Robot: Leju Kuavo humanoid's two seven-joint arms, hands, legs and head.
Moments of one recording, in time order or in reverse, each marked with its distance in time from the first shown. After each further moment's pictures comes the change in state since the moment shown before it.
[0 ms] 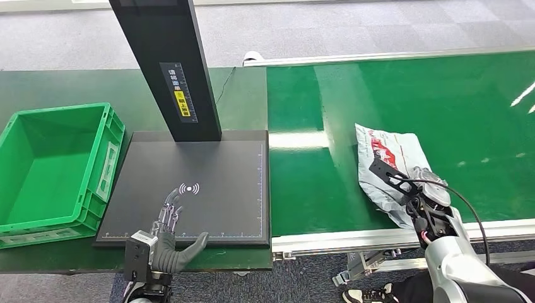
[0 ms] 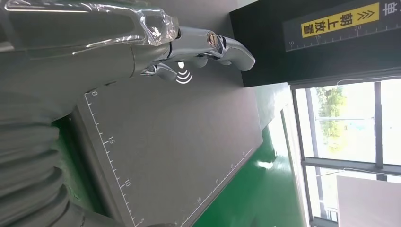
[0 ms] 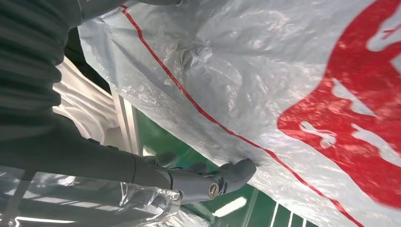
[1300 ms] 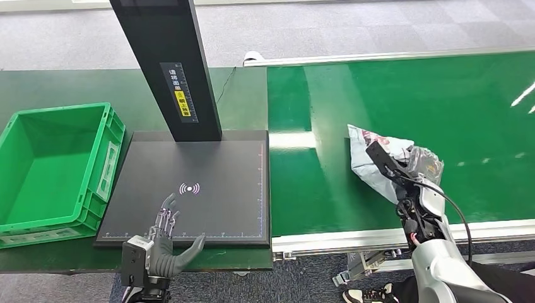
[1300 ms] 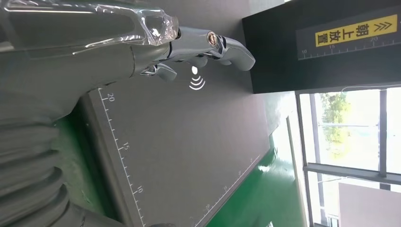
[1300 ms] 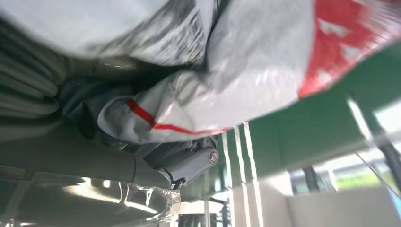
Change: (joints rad) left arm 0.017 0.001 0.023 0.022 0.017 0.007 -0.029; right arm 0.013 0.089 -0.145 -0.029 -0.025 -0.508 -0.367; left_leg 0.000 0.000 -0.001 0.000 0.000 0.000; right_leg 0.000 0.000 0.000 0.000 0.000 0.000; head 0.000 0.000
